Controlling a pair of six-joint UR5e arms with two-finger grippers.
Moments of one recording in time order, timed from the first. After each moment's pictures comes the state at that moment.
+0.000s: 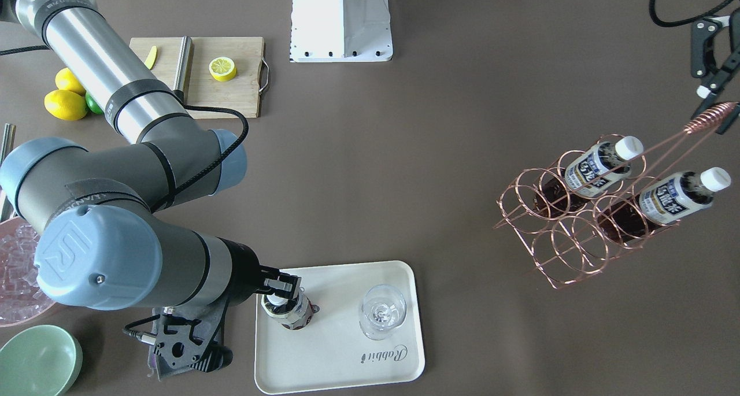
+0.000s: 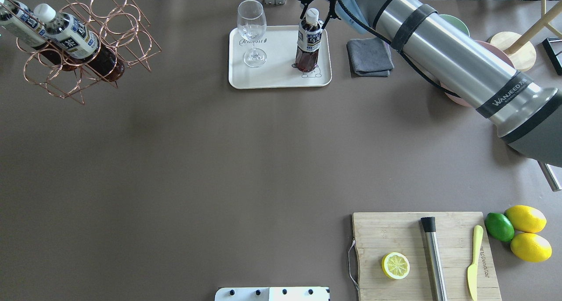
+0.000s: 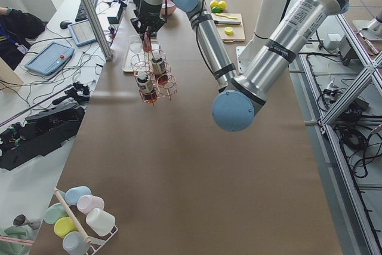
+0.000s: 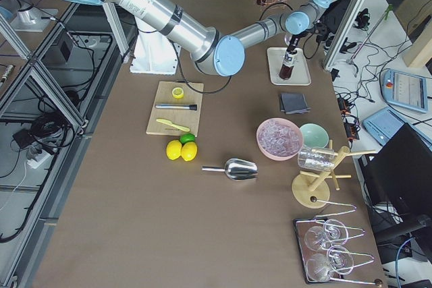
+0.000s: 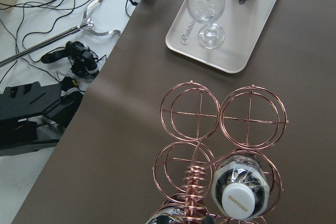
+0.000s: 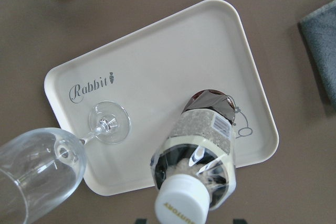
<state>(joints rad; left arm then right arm) -1.38 -2.16 -1.99 -1.20 -2.21 0.44 1.01 -0.47 0.91 -1.36 2.50 1.16</state>
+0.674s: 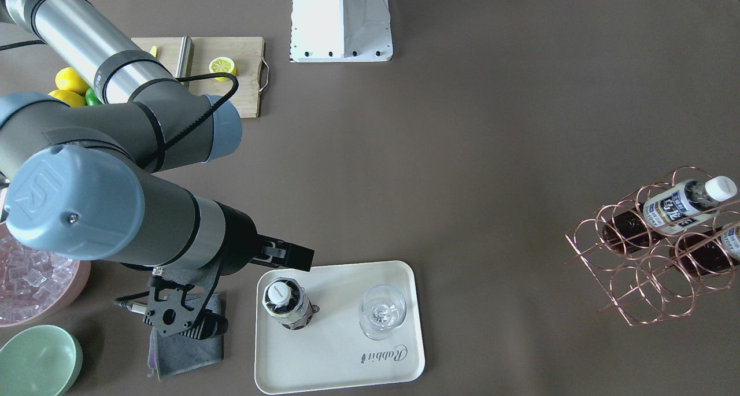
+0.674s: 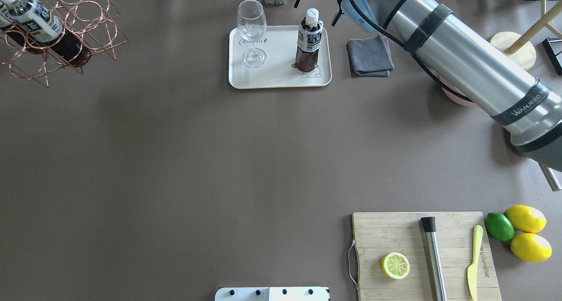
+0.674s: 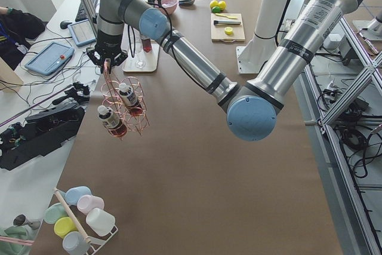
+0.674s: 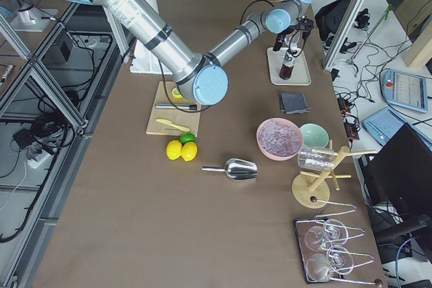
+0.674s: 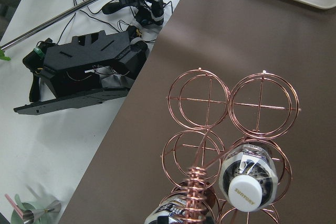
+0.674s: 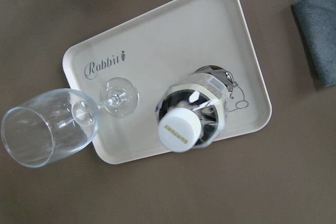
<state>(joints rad) -1.48 -2.12 -1.73 -1.41 -2.15 0.77 1.03 -0.73 1.41 -1.54 2.51 1.14</state>
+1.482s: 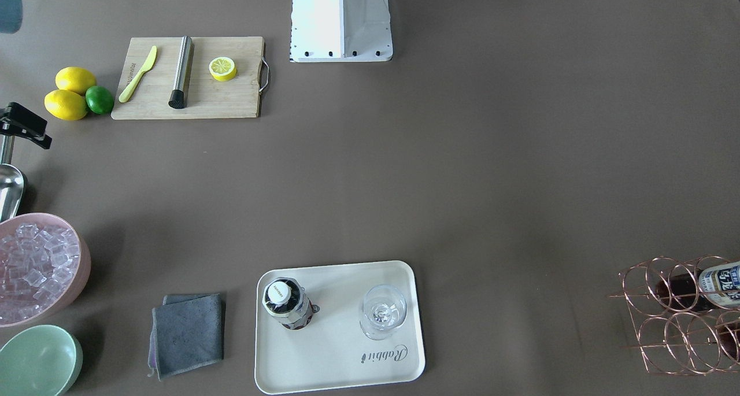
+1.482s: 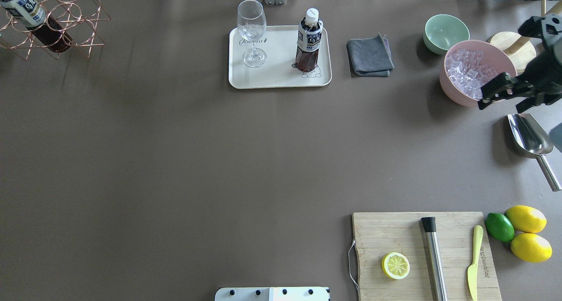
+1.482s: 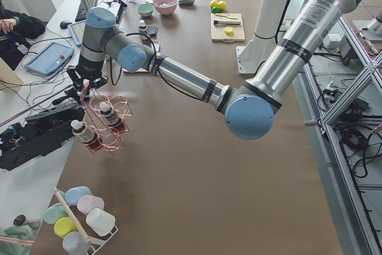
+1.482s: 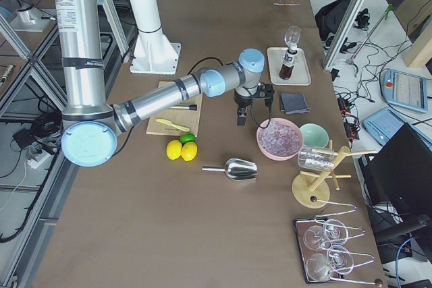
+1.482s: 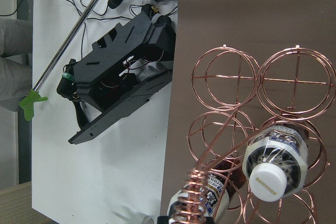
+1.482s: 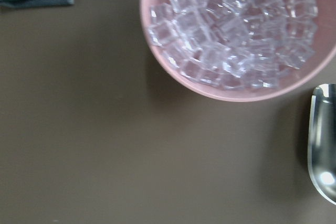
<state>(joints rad) -1.46 -2.13 -1.45 -1.81 -2.08 0.98 1.19 -1.56 1.95 -1.63 2.33 0.49</state>
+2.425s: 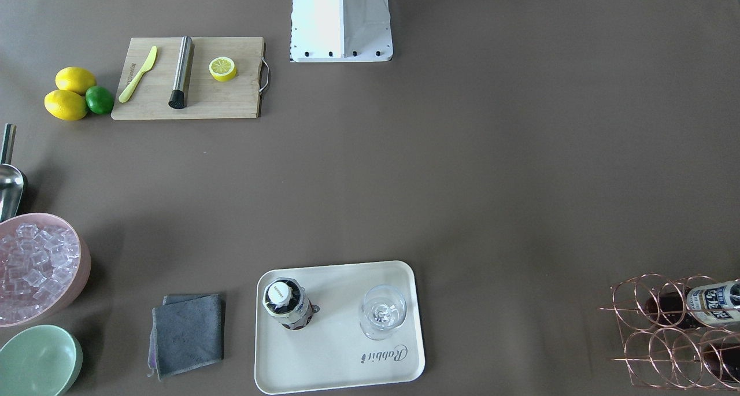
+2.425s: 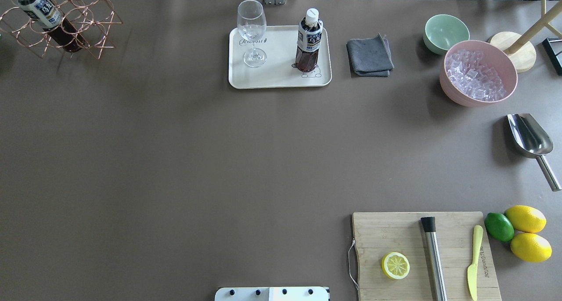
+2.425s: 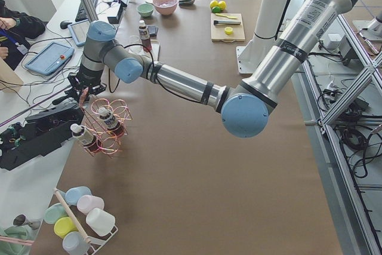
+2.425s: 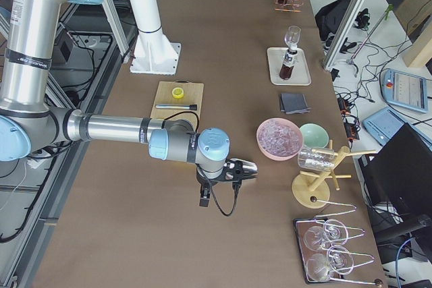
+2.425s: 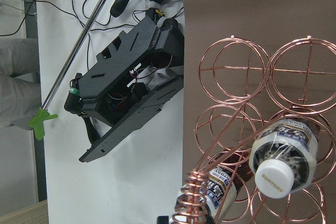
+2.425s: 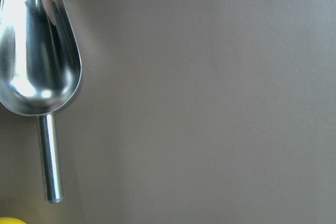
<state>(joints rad) -1.42 -2.14 -1.36 -1.94 -2.04 0.98 1.59 -1.83 1.78 -1.62 2.32 0.01</state>
